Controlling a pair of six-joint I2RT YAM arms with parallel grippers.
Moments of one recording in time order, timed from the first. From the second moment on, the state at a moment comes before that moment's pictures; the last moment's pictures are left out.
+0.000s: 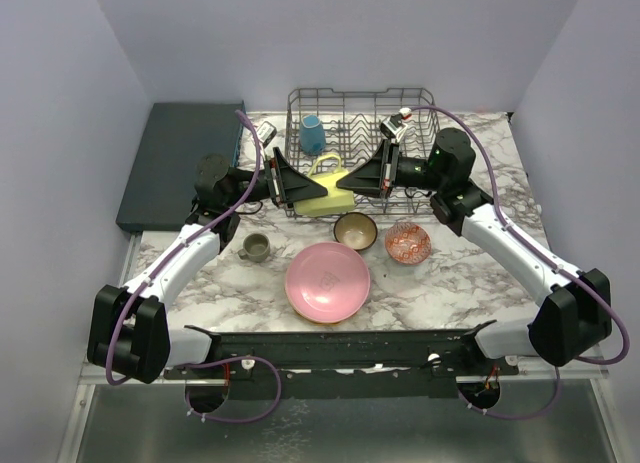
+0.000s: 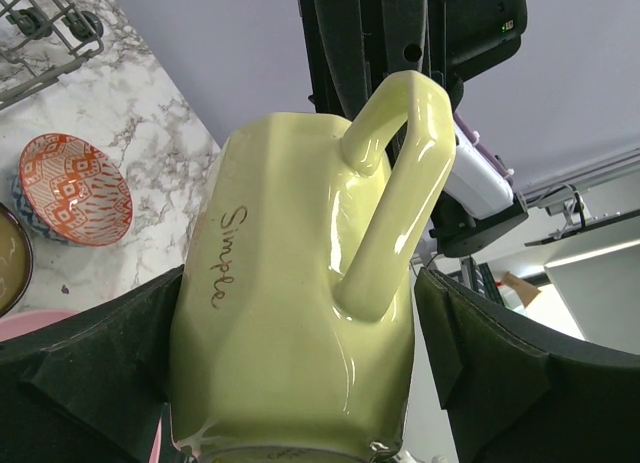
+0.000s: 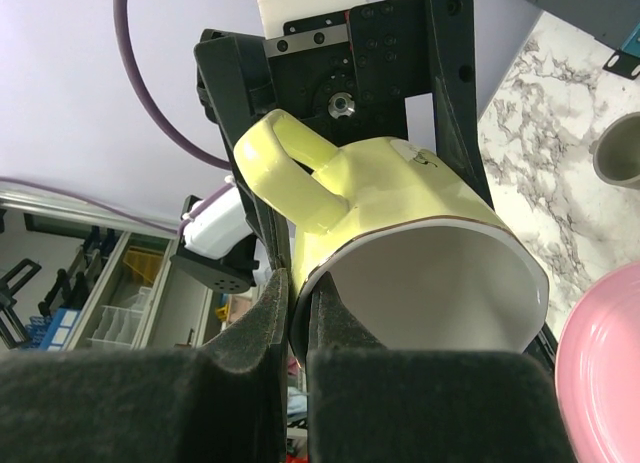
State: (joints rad) left arm -0.32 1.28 0.85 0.61 1.04 -1.24; right arm 0.46 1.36 1.10 0.29 -0.93 1.24
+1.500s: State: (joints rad) left arm -0.24 1.32 0.93 0.44 1.09 -1.19; right arm 0.42 1.10 1.21 -0.30 -0.56 0.81
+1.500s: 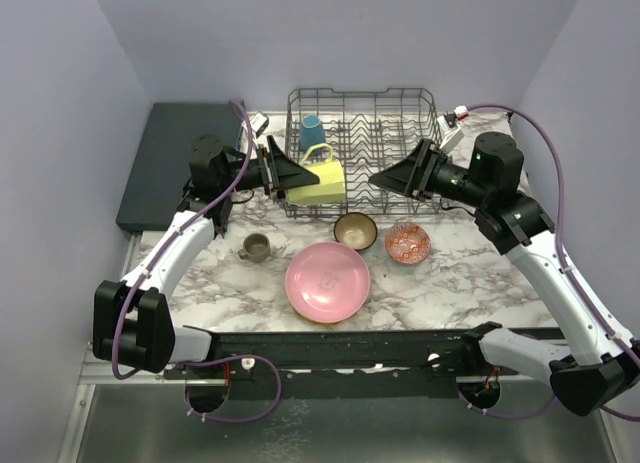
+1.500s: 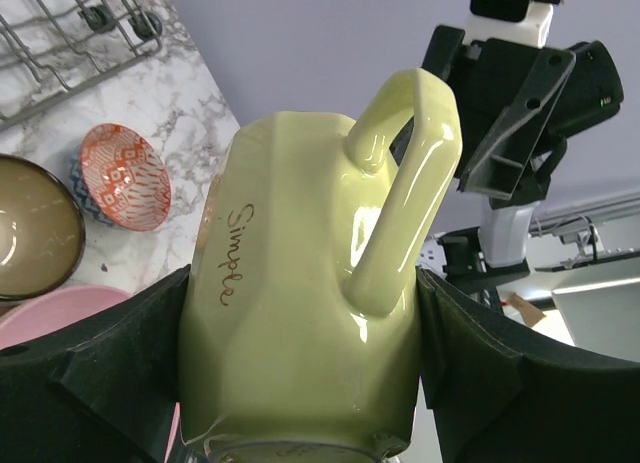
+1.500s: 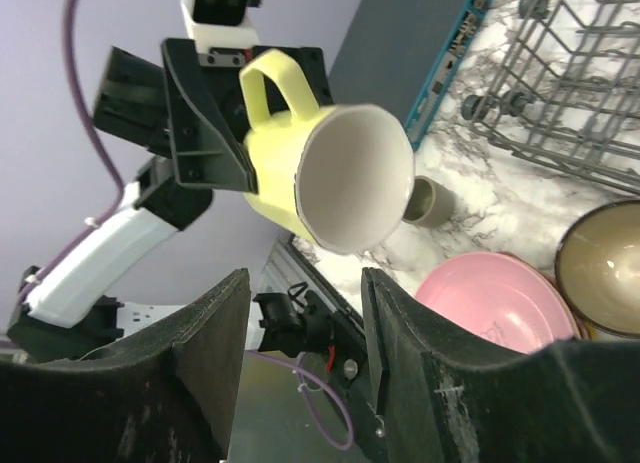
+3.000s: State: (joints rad) left arm -0.48 2.05 2.15 -0.97 -0.06 -0.38; right arm 0.42 0.97 1.21 -0.74 -0.21 0.48
